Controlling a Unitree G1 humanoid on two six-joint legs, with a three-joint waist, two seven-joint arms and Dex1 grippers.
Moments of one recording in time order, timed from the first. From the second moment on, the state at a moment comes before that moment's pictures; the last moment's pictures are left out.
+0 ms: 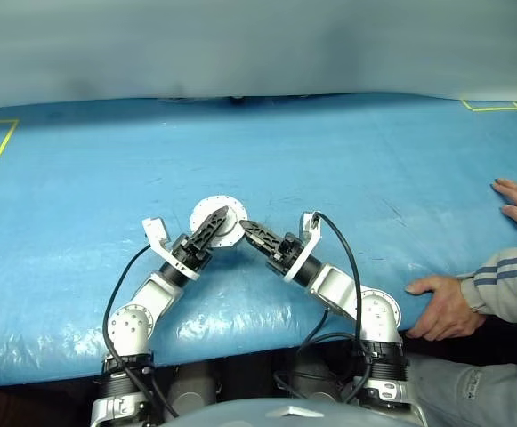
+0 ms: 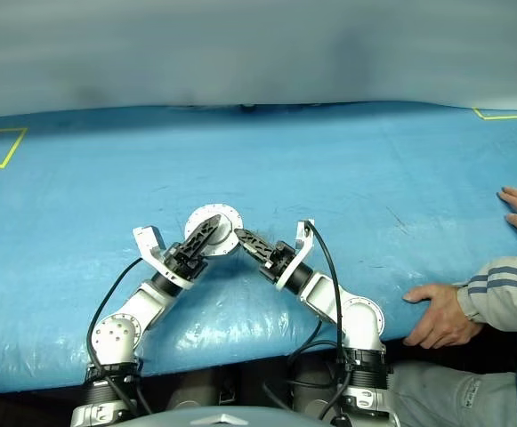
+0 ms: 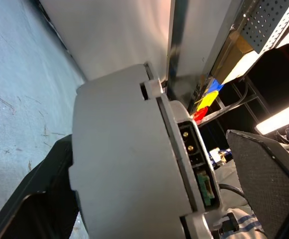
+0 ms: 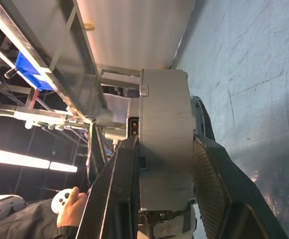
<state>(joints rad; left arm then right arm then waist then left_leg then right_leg) -0.07 0.03 0.20 -0.01 -1.07 0.66 -0.66 -0.17 0.07 -0.14 -0.03 1.27 0.99 0.27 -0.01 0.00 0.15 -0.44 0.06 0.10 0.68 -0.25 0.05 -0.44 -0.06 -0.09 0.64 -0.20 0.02</state>
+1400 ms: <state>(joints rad) -0.65 -0.04 0.48 0.67 -0.80 0.15 -0.27 -0.19 0.07 -0.15 -0.03 0.90 0.61 0.32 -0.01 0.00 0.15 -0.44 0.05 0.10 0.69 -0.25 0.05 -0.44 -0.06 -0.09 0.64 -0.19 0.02</state>
